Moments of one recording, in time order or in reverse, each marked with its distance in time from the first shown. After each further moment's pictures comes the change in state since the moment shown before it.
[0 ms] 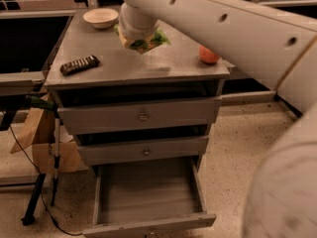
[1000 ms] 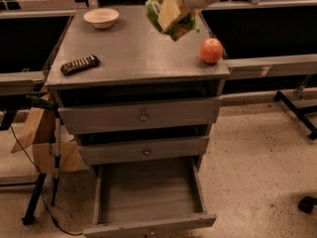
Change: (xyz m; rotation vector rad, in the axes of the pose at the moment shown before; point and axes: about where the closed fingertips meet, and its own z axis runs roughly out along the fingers) arm 0.041 -0.056 -0.163 -0.214 0.060 -0.154
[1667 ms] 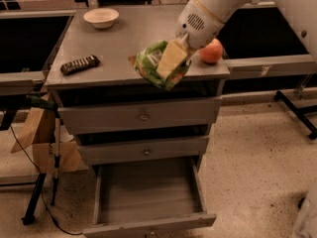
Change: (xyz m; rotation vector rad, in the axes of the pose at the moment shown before) arm 0.087 0.048 0.037 -0.453 0.262 -0.183
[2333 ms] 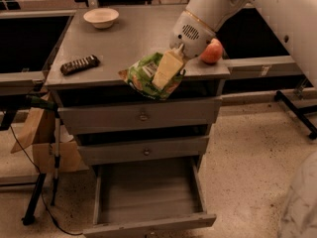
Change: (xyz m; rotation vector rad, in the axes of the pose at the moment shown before) arm 0.009 0.013 0.027 -0.131 0.067 -0.084
